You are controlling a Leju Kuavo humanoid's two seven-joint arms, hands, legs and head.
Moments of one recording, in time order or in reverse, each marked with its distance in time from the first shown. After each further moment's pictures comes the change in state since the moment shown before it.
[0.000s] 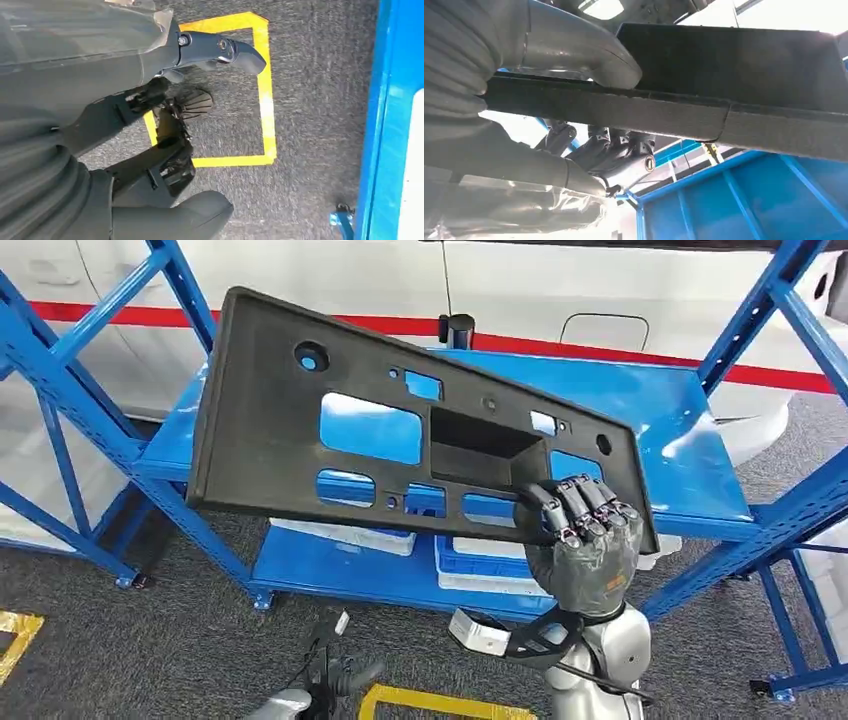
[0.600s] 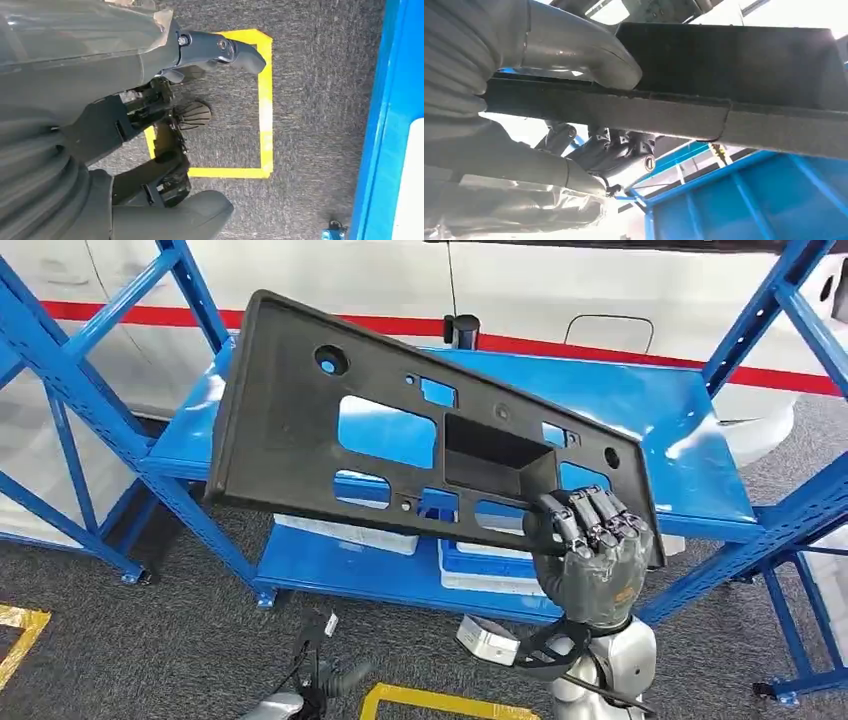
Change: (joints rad) left arm 0.012 0.018 0.040 0.000 -0.010 0.002 -0.025; right arm 0.028 0.003 -0.008 -0.016 -0.045 0.000 0.000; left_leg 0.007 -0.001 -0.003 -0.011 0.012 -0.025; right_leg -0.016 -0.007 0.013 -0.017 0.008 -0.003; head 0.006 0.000
